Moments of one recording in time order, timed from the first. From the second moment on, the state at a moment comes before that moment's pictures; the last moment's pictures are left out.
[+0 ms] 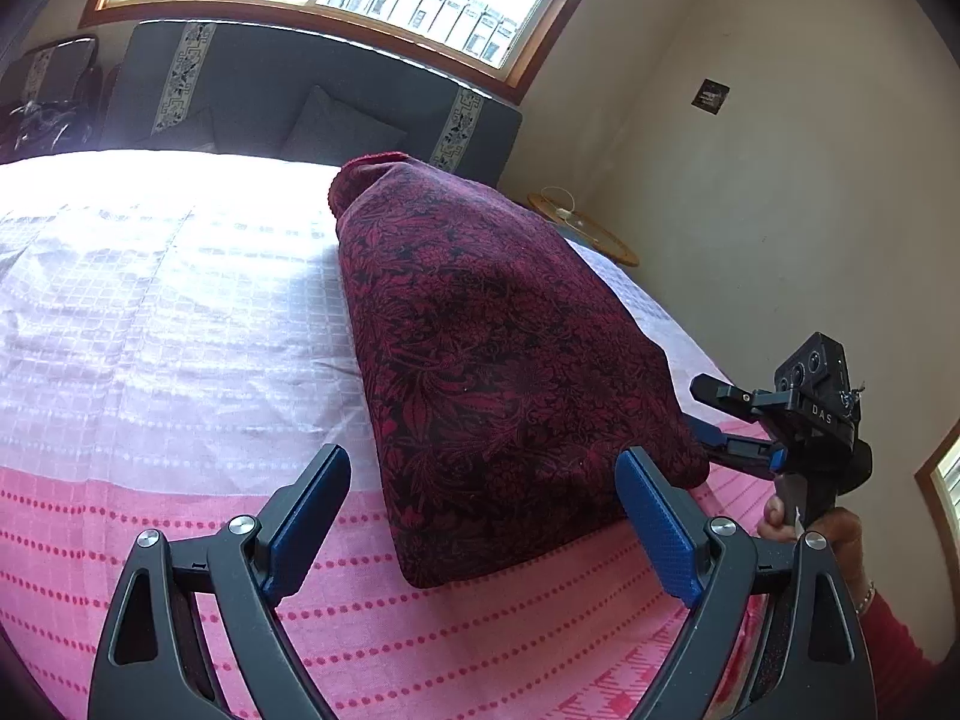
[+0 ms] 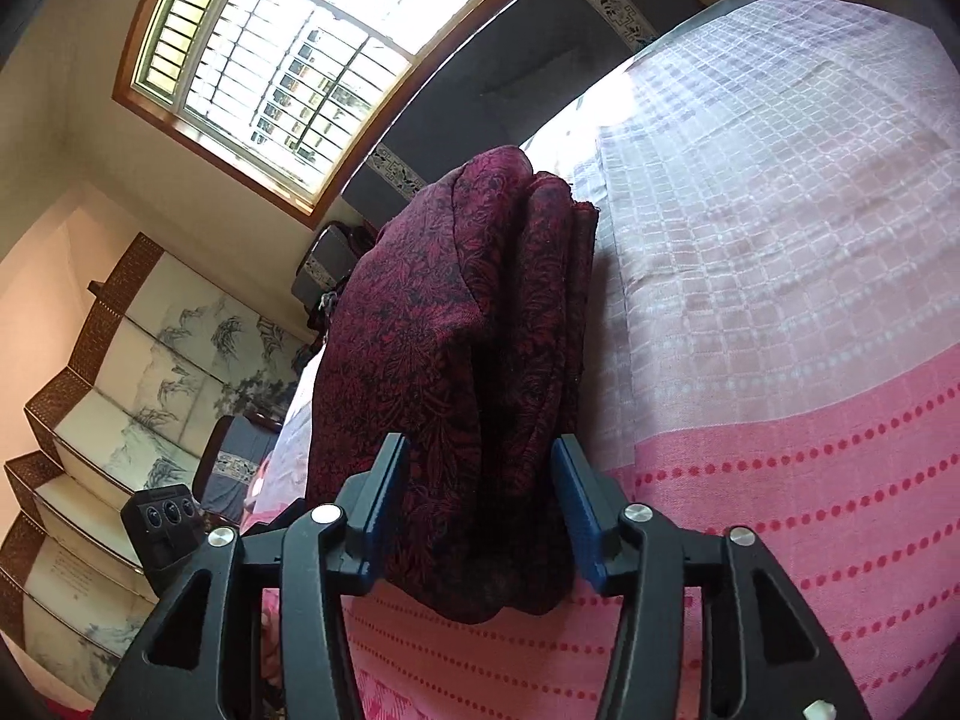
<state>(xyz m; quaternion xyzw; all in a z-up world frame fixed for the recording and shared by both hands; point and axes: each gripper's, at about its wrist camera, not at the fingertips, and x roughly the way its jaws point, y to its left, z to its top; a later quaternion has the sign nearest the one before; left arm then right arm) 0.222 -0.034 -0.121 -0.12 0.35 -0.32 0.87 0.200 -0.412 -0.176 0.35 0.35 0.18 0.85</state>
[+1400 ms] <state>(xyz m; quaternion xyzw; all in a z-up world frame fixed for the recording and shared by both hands) 0.304 -0.108 -0.136 0.06 0.33 -0.29 0.90 0.284 -0.387 -0.196 0.29 0.39 0.18 0.86</state>
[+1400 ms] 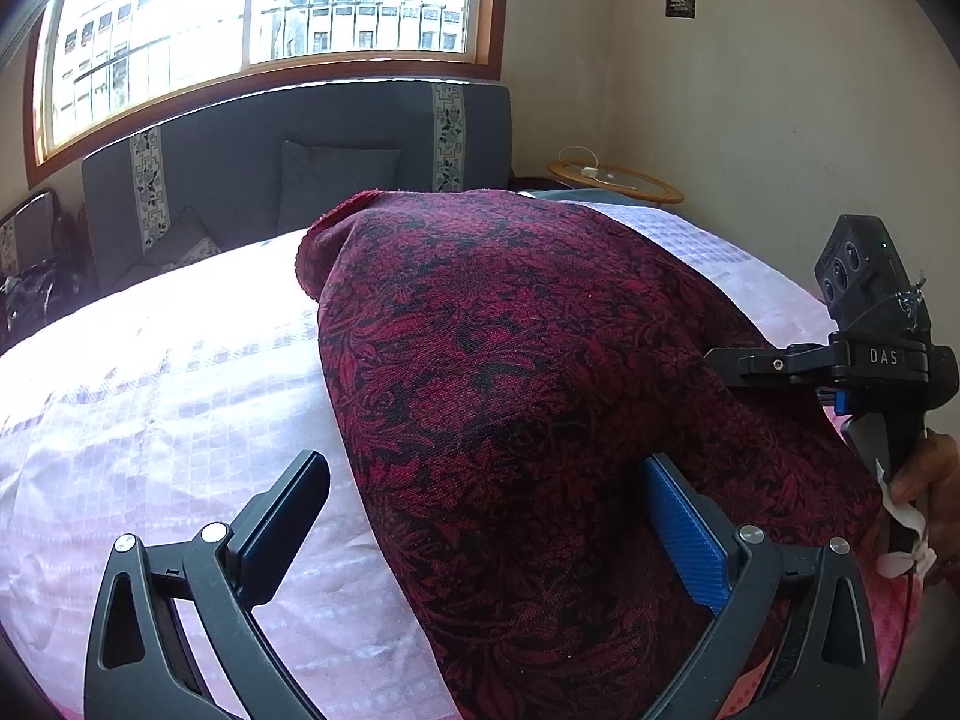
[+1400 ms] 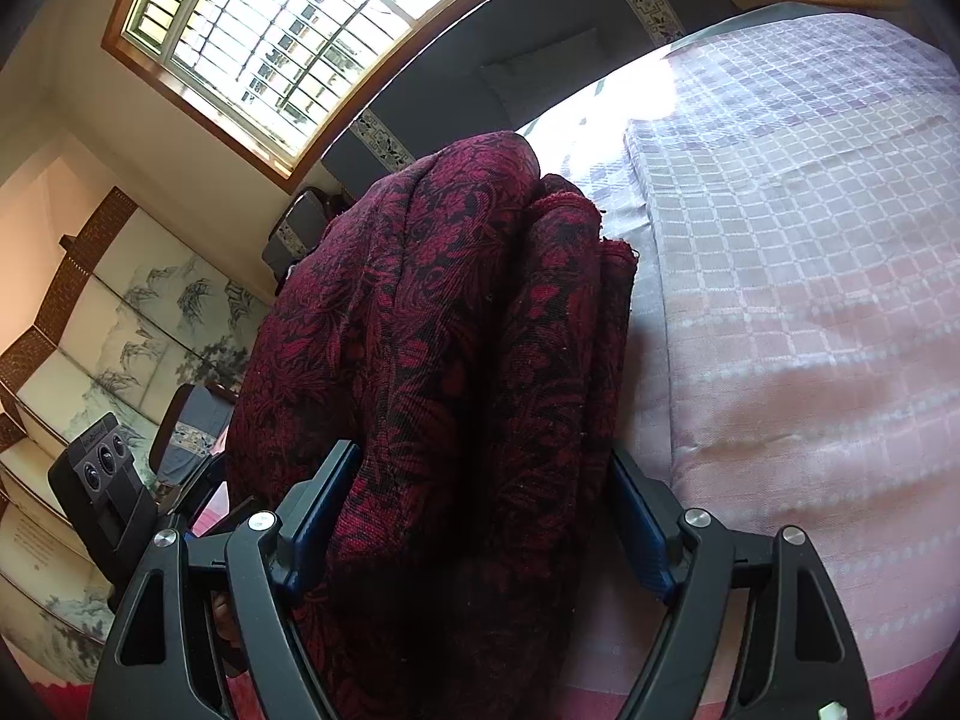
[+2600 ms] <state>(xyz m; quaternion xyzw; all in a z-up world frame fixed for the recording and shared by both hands) 0.402 -0.077 -0.183 -0.17 0.47 -0.44 0.75 0.316 -0.394 -0.201 0.30 0.43 0.23 0.82</state>
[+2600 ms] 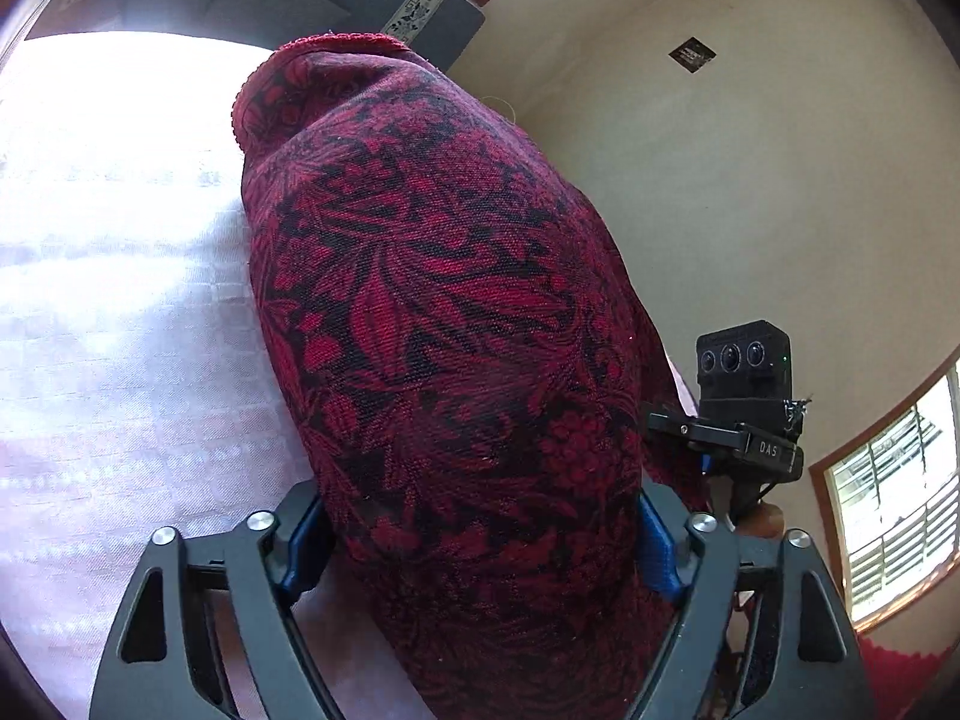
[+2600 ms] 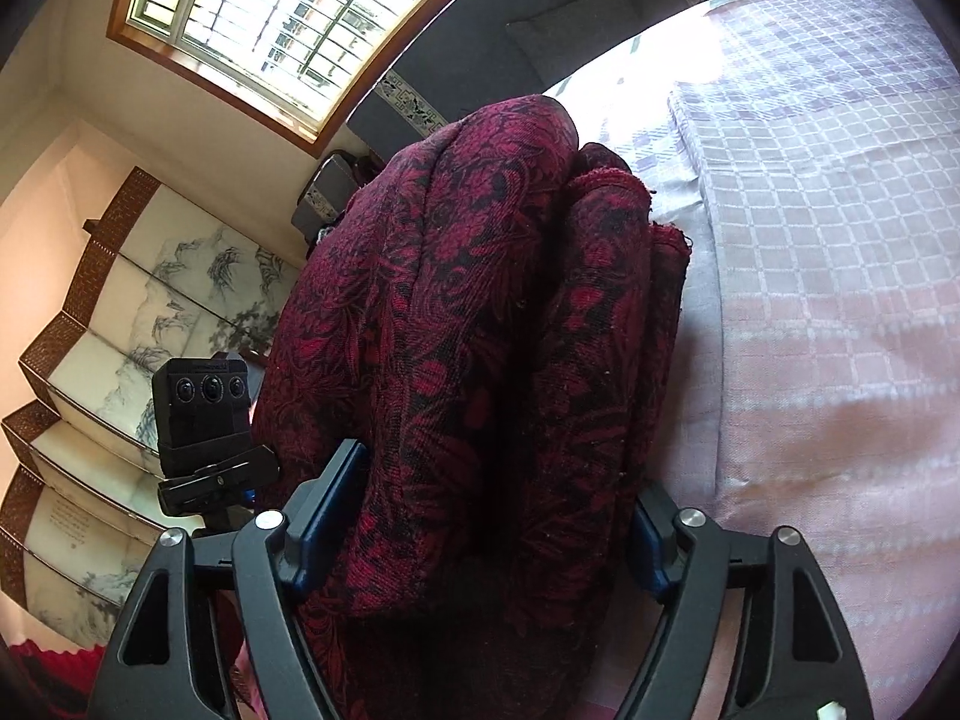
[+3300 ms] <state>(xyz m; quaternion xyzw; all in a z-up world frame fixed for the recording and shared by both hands) 0.308 -0.053 -0.123 -0.06 0.38 -0.32 0.86 0.275 -0.320 -0.167 0.33 0.37 0.25 0.83</state>
